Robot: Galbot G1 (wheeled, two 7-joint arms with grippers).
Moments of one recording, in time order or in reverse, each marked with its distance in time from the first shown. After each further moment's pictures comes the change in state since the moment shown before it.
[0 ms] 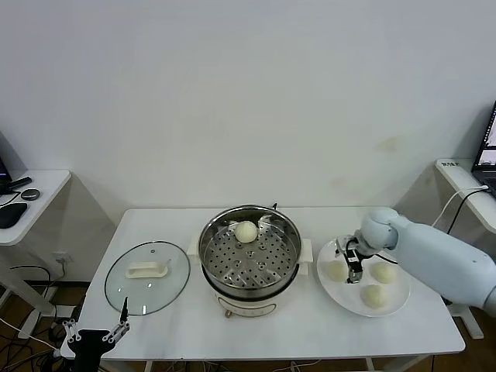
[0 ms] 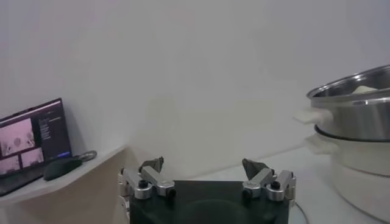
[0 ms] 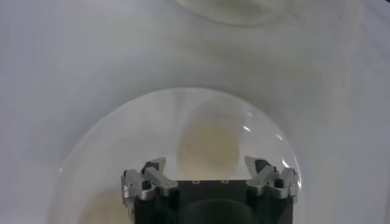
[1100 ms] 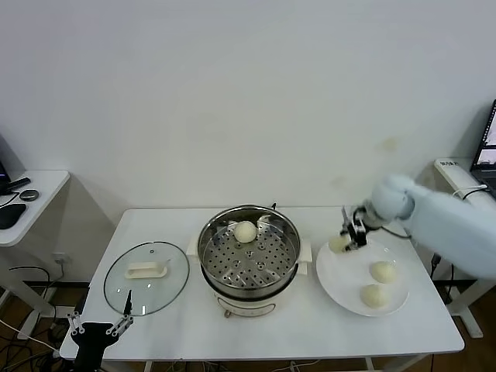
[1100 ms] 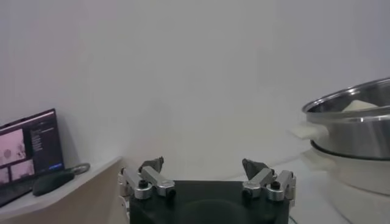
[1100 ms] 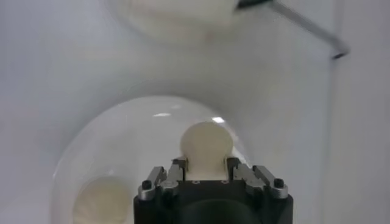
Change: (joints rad) left arm -0.033 0.023 0.025 -0.014 -0.006 0.009 0.003; right arm 0.390 -0.078 -0.195 0.180 0.263 -0.110 -0.019
